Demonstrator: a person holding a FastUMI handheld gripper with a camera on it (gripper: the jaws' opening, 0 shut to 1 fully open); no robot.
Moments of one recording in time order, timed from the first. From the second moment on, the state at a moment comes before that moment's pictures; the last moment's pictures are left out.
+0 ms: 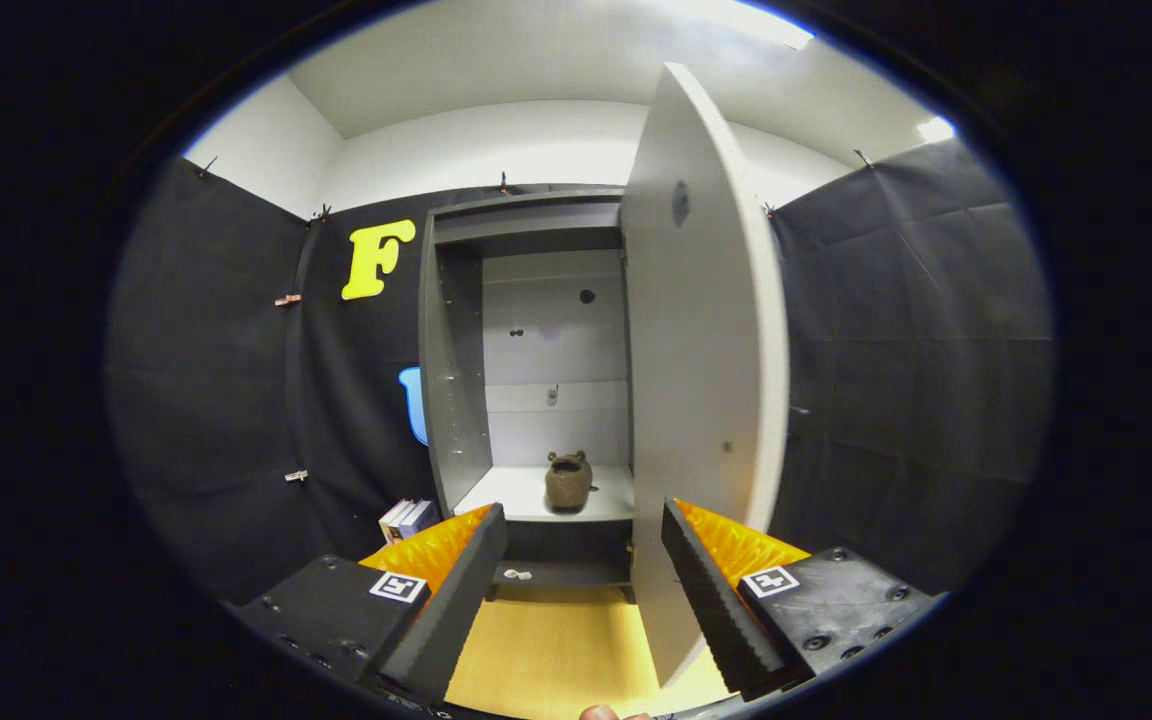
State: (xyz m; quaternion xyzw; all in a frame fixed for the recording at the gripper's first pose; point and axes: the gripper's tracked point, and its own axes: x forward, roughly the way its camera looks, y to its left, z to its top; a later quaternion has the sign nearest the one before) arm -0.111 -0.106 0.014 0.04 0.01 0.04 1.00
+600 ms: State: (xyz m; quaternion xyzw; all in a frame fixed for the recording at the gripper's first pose) arm -0.095 -0.264 -0.003 0.04 0.03 -0.04 1.00
